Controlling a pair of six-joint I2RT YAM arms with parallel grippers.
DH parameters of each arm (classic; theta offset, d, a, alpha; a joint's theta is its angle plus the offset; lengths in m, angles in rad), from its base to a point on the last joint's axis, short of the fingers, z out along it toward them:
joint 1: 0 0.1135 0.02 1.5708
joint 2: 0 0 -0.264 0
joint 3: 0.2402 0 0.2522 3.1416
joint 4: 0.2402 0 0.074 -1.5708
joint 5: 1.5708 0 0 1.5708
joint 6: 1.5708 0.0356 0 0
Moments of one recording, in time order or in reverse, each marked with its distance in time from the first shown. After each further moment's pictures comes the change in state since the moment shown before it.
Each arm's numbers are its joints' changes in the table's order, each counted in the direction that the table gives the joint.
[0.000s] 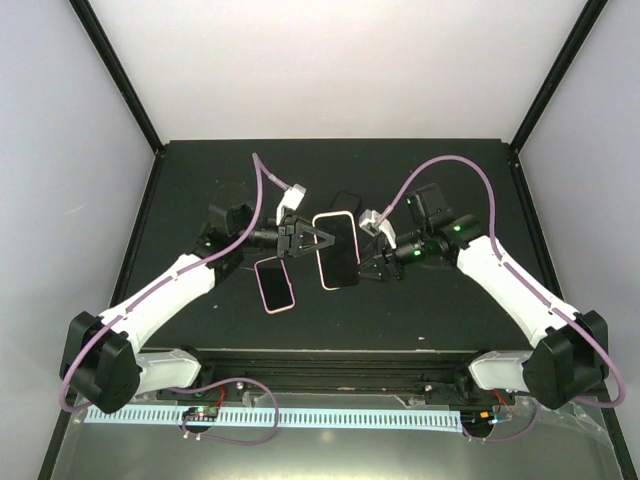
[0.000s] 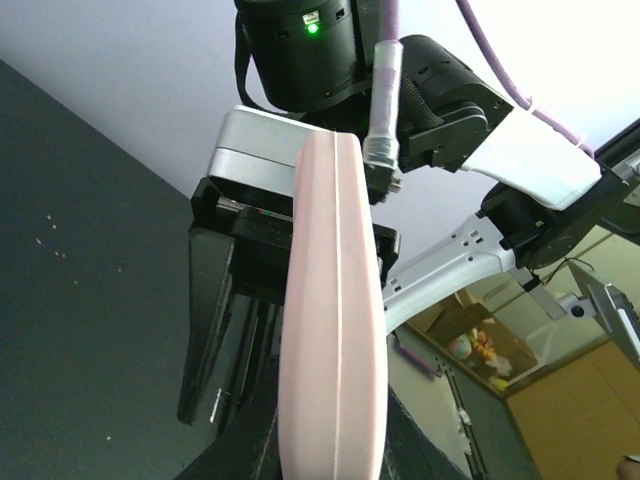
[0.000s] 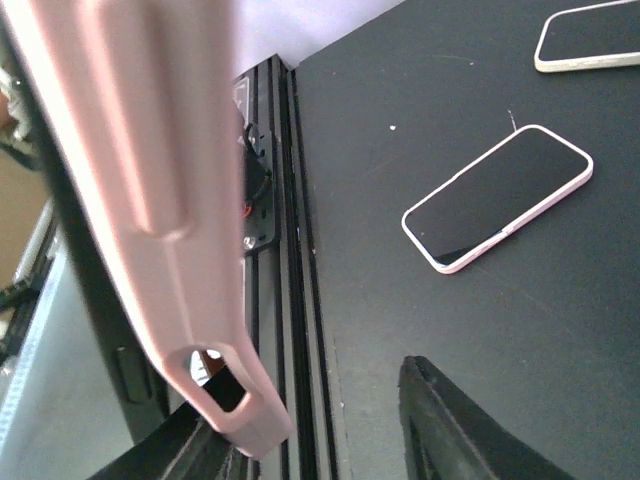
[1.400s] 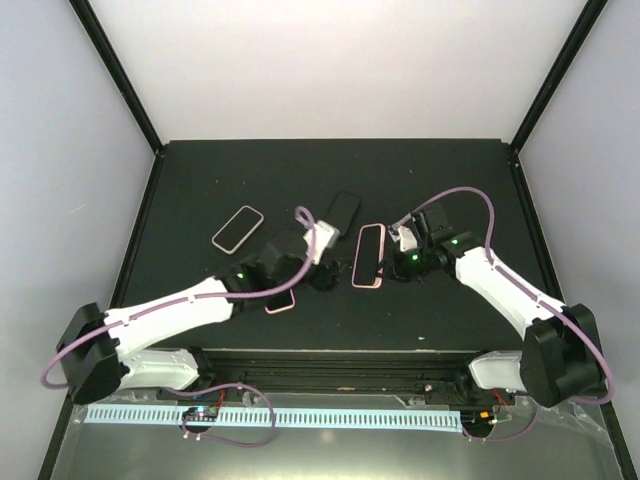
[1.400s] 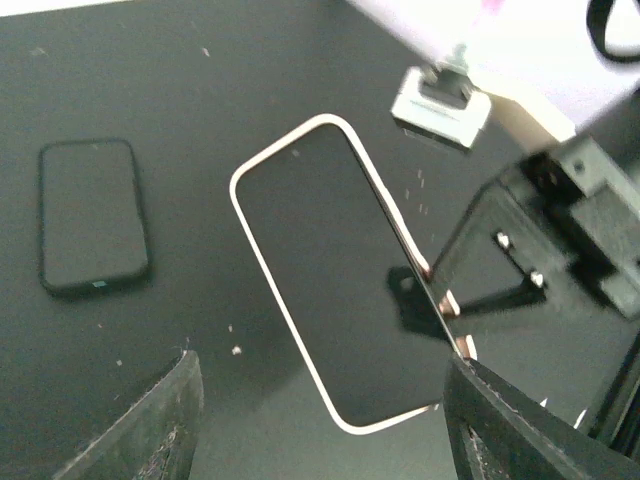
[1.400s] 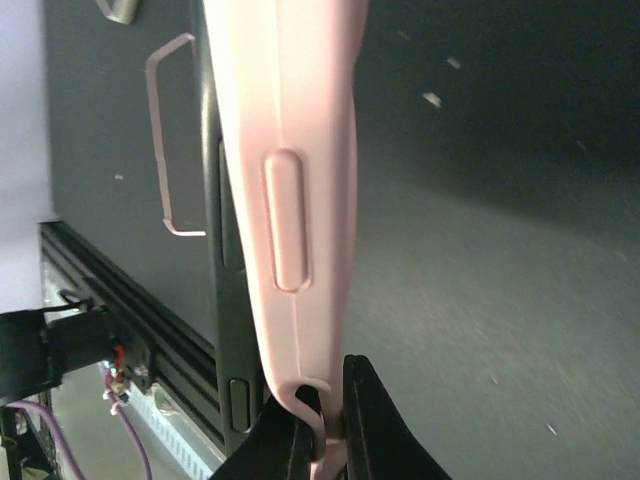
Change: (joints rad) left arm -0.384 0.045 -0.044 0.335 -1.166 0.343; right arm -0.078 0.006 -0.221 -0.151 0.402 0.793
